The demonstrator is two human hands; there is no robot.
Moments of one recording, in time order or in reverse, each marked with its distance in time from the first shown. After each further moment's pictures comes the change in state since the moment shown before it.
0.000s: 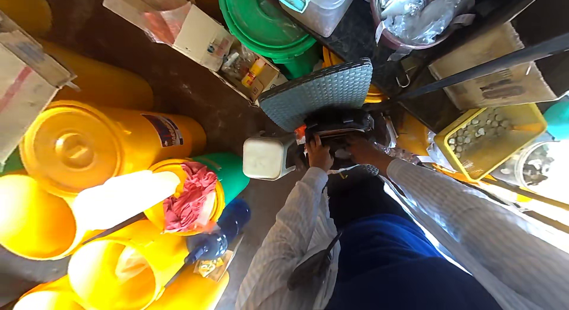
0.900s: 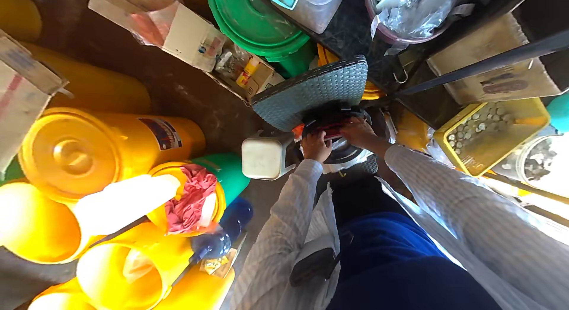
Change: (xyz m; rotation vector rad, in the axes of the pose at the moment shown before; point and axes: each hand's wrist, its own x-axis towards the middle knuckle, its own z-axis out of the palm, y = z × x) left_hand 0.022 -0.002 -0.019 -0.050 0.141 0.046; right_hand 0.013 0.014 -0.031 0.006 0.484 -0.051
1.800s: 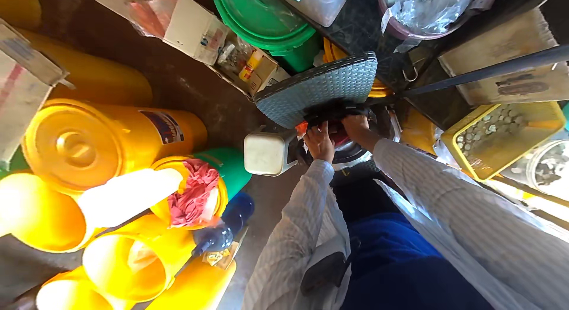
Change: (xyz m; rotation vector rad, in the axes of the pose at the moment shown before) left_hand 0.001 0.015 0.008 0.047 0.263 -0.157; right_hand 0.032 -0.042 -0.008 -0.048 -0.255 0.431
